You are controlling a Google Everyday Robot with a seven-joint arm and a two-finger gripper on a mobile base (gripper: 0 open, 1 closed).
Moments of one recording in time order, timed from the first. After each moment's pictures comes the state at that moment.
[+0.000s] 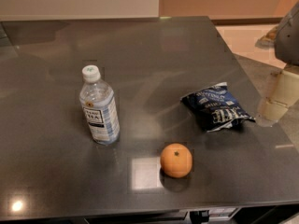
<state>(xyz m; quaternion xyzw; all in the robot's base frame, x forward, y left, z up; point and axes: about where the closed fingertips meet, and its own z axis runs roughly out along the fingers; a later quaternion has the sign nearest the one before) 0.438 -0.217 0.976 -0.60 0.78 -0.03 0.16</state>
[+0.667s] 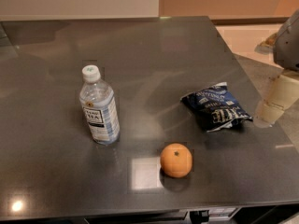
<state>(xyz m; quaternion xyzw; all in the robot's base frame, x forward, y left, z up) 0.447 -0.224 0.960 -0.60 0.79 -0.02 0.17</state>
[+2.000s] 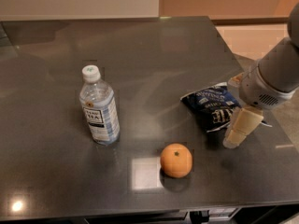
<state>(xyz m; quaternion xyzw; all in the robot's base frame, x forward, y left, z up) 0.469 -0.202 0.858 -0.60 0.78 0.03 0.17</state>
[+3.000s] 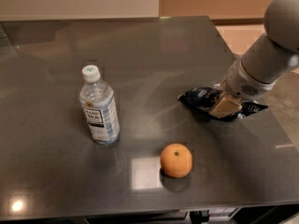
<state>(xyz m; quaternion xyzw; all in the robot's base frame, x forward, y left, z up) 0.498 -0.185 0.848 -0.57 0.80 0.04 0.17</state>
